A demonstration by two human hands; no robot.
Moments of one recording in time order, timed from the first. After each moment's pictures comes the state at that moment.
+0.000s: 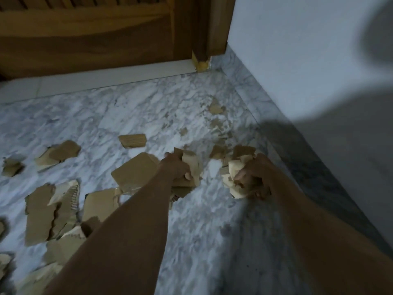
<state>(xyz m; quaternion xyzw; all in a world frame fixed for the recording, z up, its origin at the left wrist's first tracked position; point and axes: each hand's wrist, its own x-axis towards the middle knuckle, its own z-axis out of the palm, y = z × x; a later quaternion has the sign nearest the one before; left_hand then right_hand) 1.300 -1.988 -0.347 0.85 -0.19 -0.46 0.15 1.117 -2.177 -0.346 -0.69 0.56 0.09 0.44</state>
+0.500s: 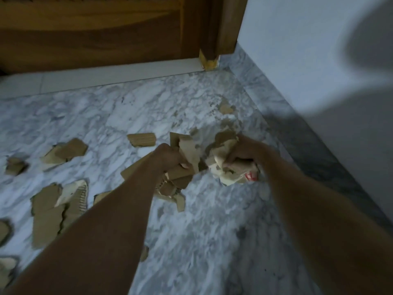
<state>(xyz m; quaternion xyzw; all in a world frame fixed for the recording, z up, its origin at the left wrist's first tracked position) 1.345 -1.953 -0.331 0.85 -0.13 -0.44 0.28 1.197 -2.161 -0.330 -0.80 0.41 0.15 0.42</state>
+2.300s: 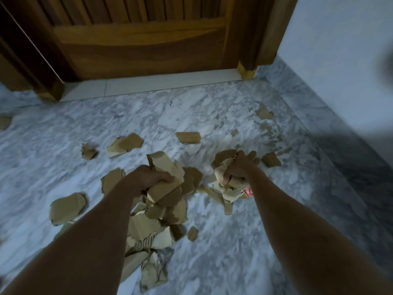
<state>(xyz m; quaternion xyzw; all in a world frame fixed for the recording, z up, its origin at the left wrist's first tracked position) 1.372 -1.753 -0.314 0.81 0.01 -0.45 0.38 1.241 -2.008 -0.341 -0.82 0.45 0.19 0.30</state>
